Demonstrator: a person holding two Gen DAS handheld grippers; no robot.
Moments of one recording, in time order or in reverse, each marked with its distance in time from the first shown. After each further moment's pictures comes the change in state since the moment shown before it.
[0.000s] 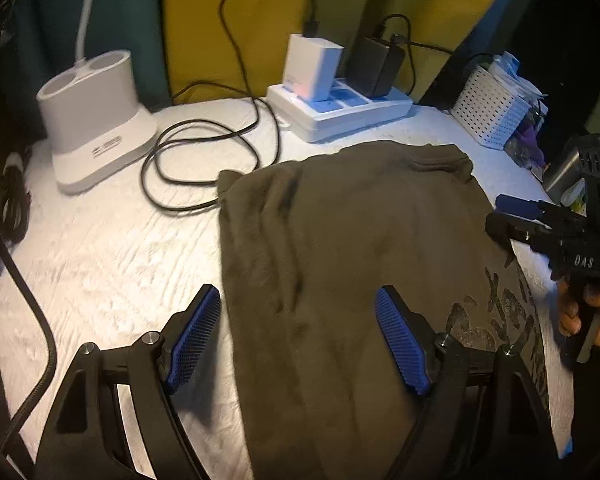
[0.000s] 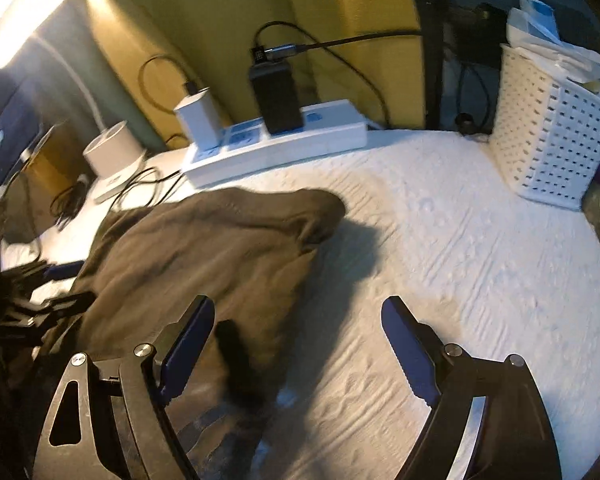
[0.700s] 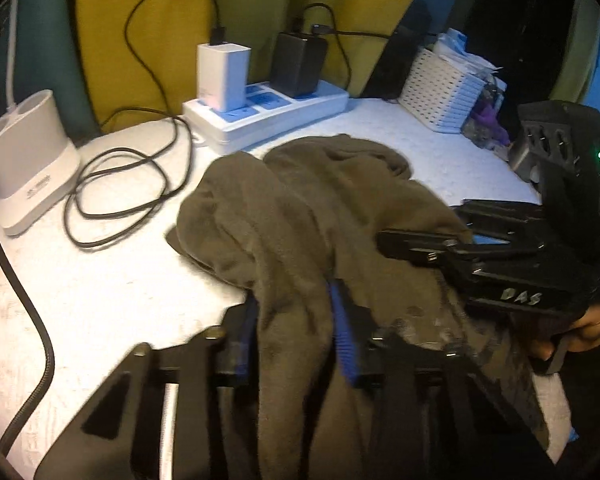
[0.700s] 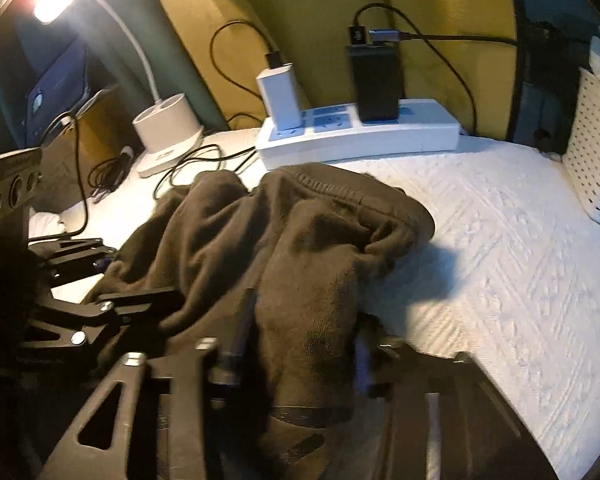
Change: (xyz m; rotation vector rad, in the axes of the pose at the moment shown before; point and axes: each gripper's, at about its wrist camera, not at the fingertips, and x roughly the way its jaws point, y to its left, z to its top) left arm 0.011 -0.045 0.002 0.111 -0.028 -0.098; right arm 0.025 0.046 -0.004 -0.097 0.010 0.116
